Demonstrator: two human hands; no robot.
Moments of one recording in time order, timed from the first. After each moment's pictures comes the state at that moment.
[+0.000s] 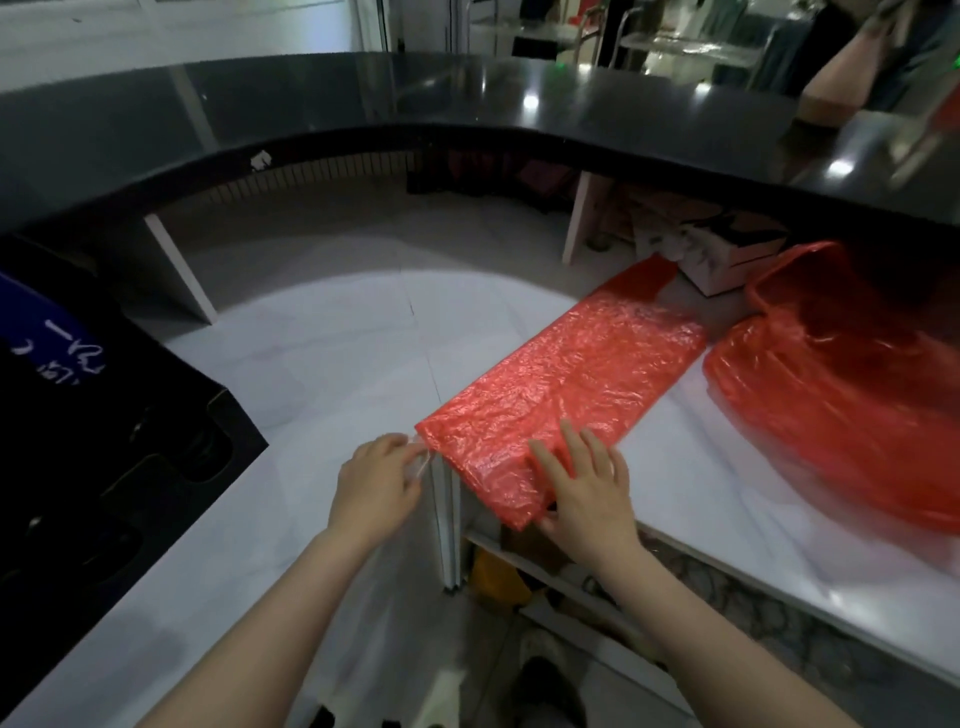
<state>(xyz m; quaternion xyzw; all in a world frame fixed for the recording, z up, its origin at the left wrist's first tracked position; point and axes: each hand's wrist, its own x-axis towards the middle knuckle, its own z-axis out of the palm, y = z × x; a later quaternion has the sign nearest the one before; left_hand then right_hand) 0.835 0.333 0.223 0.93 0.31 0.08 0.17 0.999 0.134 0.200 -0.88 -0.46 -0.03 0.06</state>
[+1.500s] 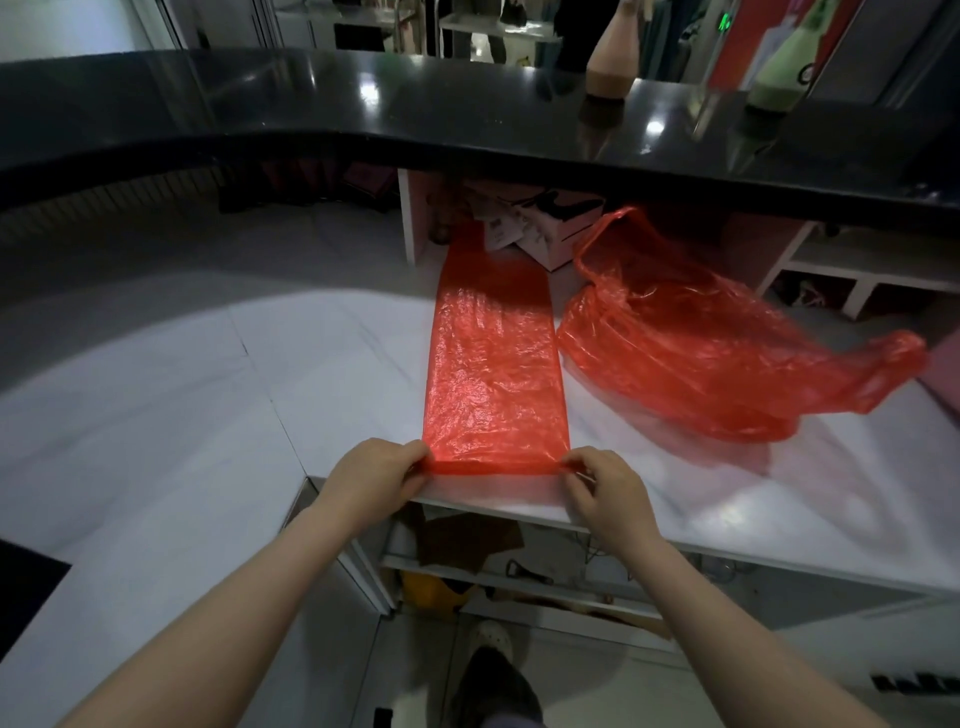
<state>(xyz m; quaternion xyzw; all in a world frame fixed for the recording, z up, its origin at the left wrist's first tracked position) 0.968 0.294 0.222 0.99 -0.01 0.05 0.14 1.063 0.008 0.209 -0.91 -0.25 0.01 0.33</state>
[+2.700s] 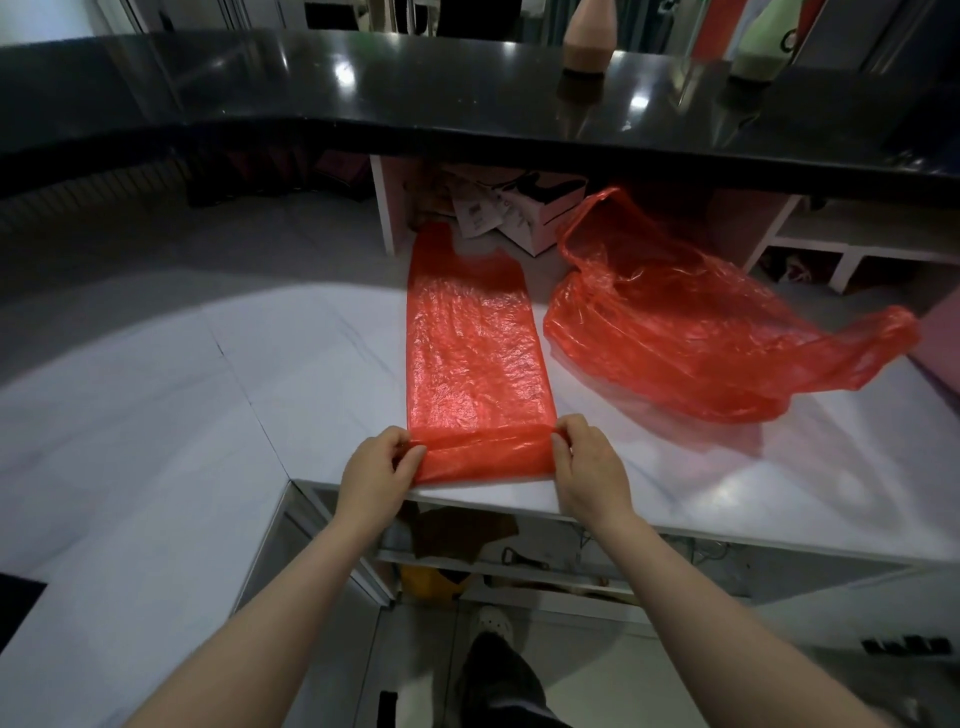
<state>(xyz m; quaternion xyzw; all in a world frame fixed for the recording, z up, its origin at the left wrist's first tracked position) 0.977 0.263 0.207 0.90 0.20 0.09 0.39 1.075 0.028 0.201 -0.93 -0.19 -0.01 0.32</state>
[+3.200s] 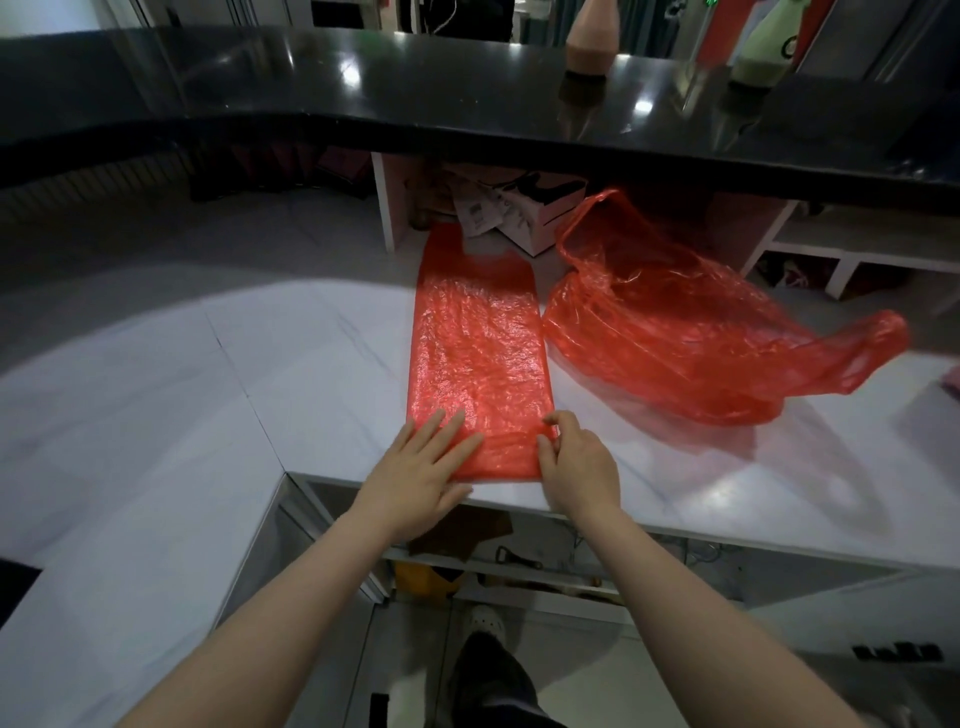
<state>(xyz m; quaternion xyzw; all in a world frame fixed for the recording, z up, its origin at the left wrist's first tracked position) 0.983 0.243 0.201 1.00 -0.09 -0.01 0.05 1.079 0.034 0.195 -0.96 -0.15 0.00 0.25</state>
